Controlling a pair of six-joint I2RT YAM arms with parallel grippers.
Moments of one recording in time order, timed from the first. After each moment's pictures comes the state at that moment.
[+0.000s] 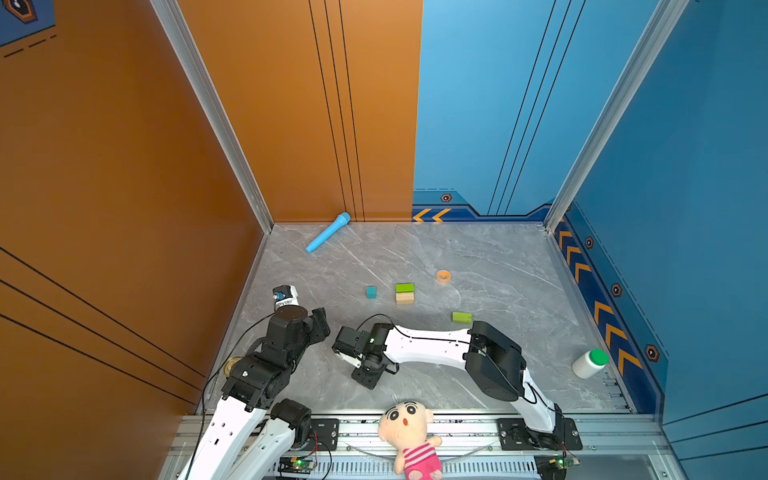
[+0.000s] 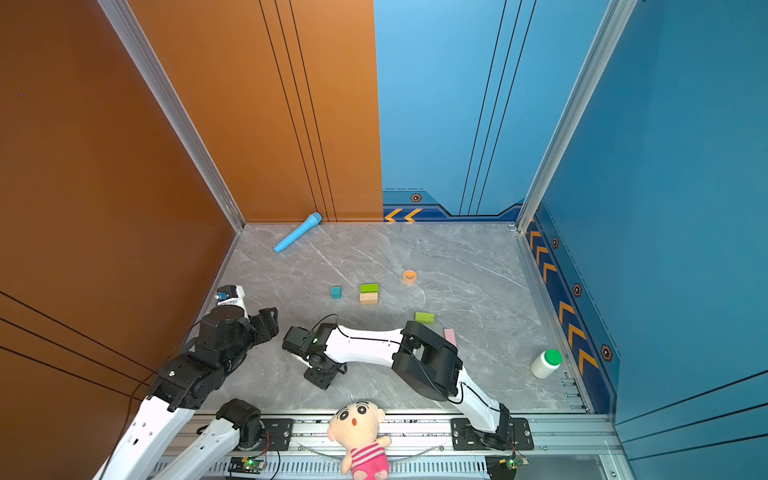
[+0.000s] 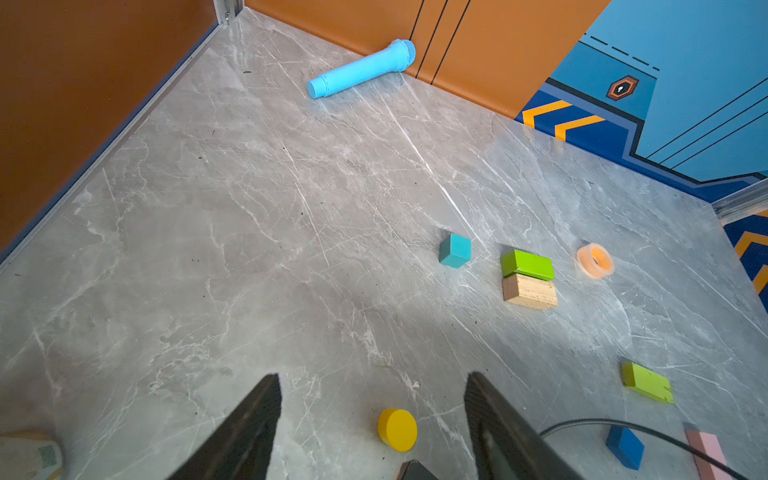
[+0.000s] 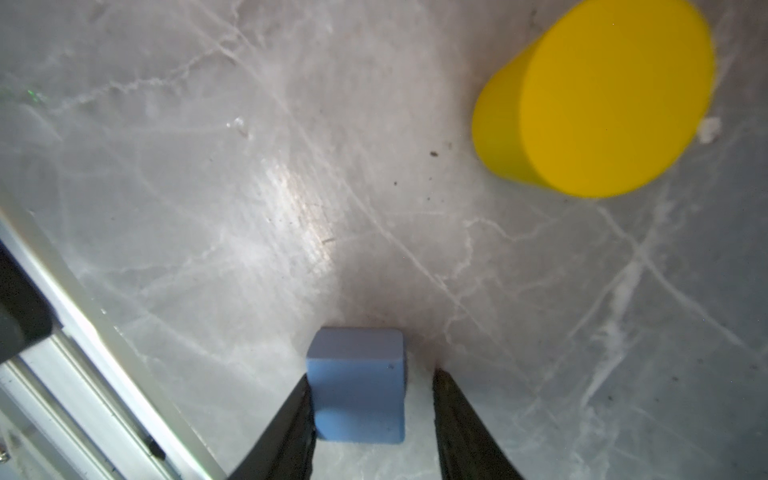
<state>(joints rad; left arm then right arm) -0.37 0.60 0.74 -0.78 -0.31 -0.57 1.24 2.19 1.69 -0.86 -0.06 0.16</state>
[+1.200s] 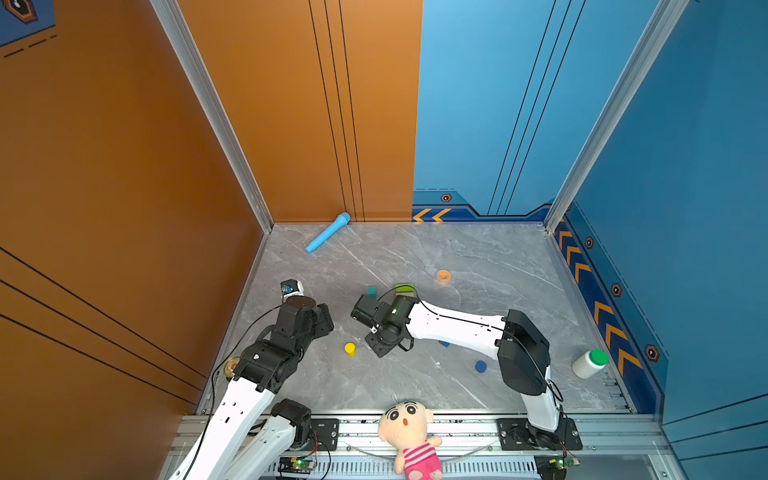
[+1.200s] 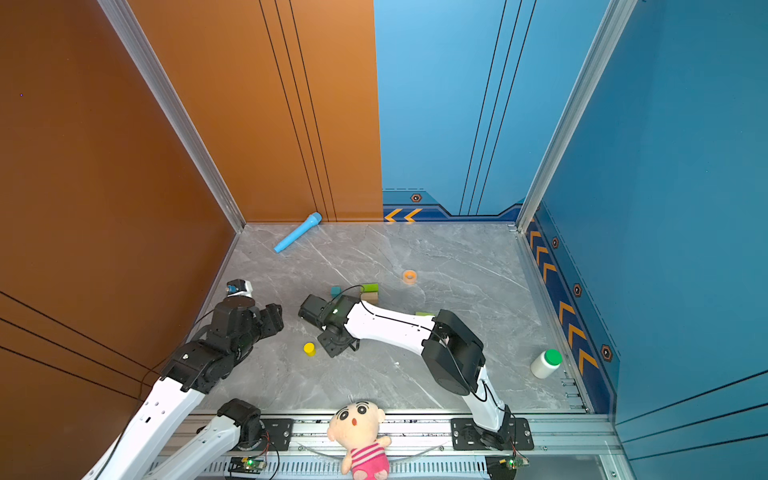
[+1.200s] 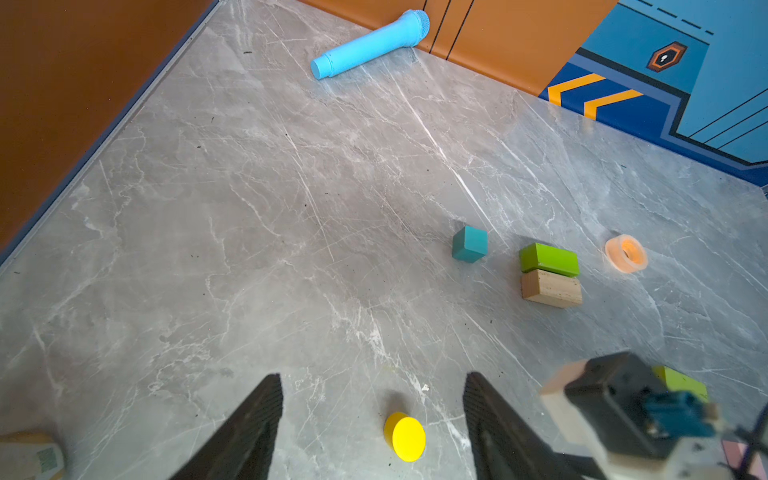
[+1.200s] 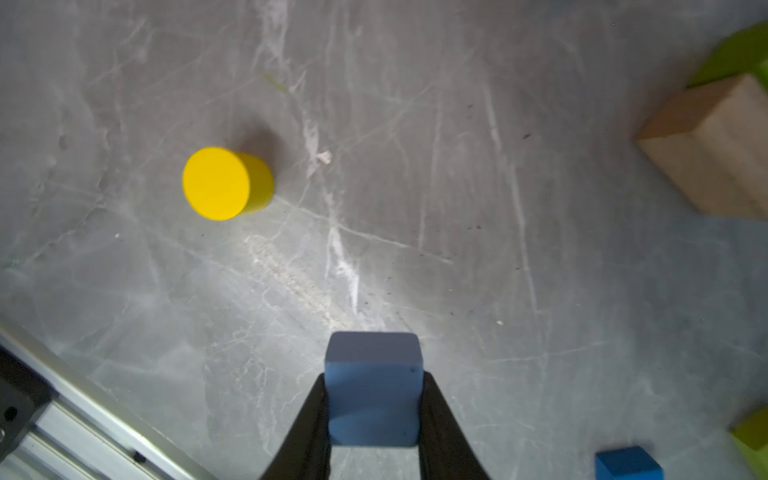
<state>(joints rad) -0.35 0.73 0.77 -0.74 -0.31 -0.56 1.09 2.03 1.72 -0.96 0.11 0.37</state>
